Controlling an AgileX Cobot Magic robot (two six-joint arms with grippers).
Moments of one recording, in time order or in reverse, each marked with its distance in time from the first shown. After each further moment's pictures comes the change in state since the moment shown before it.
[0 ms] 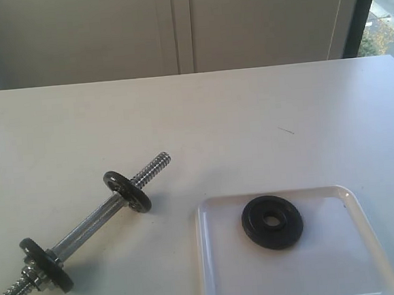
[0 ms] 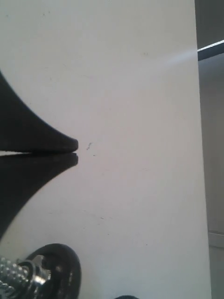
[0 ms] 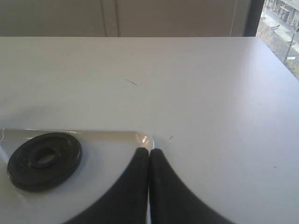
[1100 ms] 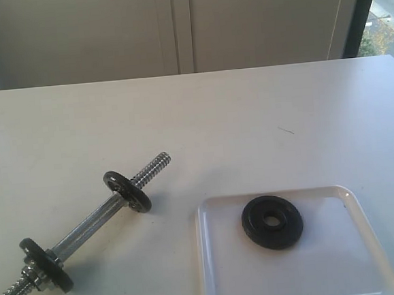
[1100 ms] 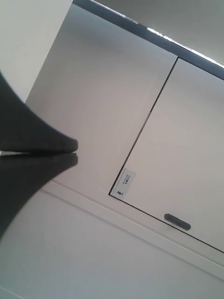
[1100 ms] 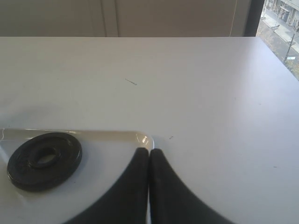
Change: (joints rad) left arm 0.000 0.000 -0.023 -0.012 -0.634 -0.544; right arm 0.000 0.000 0.000 0.000 0.000 0.000
